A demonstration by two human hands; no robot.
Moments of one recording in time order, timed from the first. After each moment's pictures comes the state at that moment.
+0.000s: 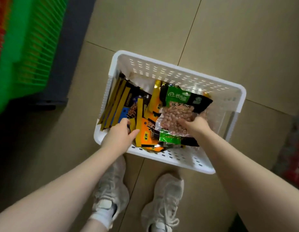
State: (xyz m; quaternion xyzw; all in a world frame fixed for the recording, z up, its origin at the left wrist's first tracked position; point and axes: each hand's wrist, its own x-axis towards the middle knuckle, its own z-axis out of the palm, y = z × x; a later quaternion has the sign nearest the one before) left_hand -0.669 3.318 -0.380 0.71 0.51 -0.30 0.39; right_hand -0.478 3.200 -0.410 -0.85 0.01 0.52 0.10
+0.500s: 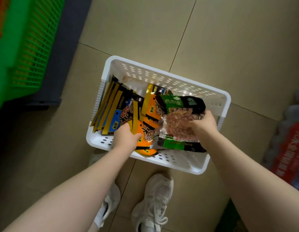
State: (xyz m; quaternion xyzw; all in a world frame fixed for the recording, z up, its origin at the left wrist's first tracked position) left_hand -0.633 3.289 -0.384 0.60 0.63 -0.26 0.42; right_hand -0.451 3.187 -0.383 -0.85 0.06 0.46 0.25
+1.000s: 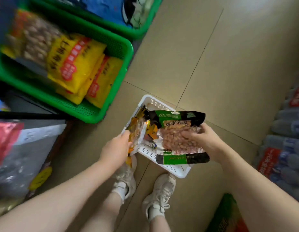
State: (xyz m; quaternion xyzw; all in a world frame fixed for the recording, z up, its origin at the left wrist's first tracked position) left_hand -0.689 3.344 -0.164 0.80 0.47 -0.26 0.27; right_hand -0.453 3.231 -0.176 -0.73 -0.07 0.60 0.31
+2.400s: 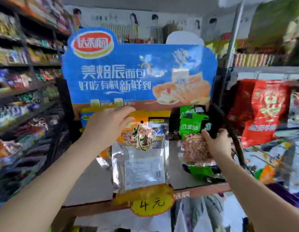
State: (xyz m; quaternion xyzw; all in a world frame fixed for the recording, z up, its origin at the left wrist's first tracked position) left_hand -1.237 3.392 0.636 0.69 0.56 0.30 -0.34; right_hand -0.979 3.564 0.547 -0.61 -0.57 0.25 0.49
